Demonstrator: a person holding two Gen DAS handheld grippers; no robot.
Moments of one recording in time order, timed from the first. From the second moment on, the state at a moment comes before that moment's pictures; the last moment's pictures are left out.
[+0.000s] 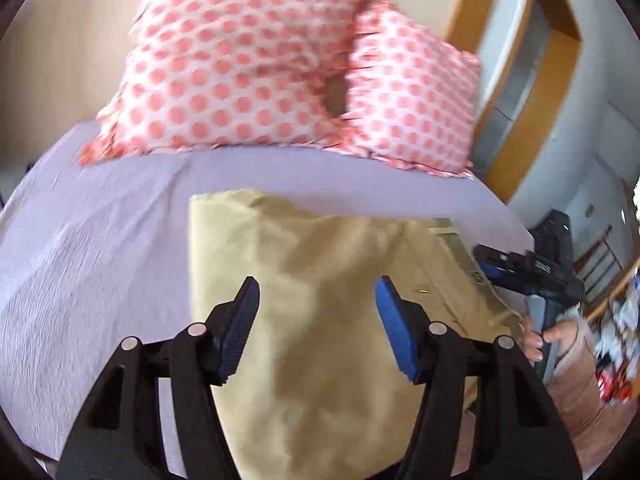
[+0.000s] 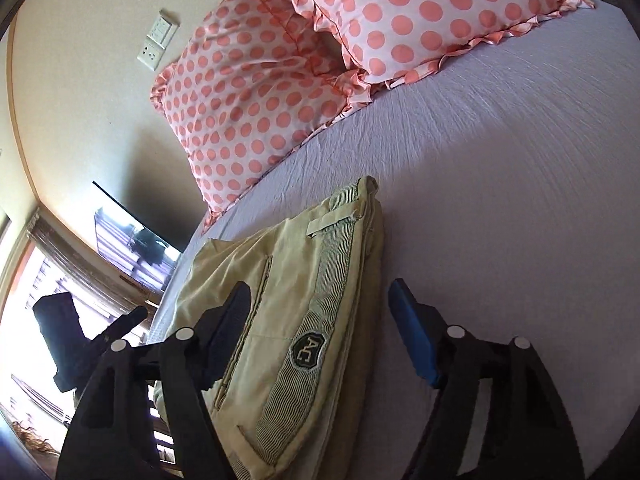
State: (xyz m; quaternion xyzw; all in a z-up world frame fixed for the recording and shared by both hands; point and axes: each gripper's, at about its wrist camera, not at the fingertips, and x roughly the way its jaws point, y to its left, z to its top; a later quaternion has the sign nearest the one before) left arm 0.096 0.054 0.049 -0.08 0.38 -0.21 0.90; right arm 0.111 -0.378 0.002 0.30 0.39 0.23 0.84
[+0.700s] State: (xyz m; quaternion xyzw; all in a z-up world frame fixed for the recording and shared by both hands) left arm 0.178 0.081 -0.006 -0.21 0.48 -0.25 0.82; right arm 0.149 -0.378 -0.003 0.27 0.43 0.19 0.84
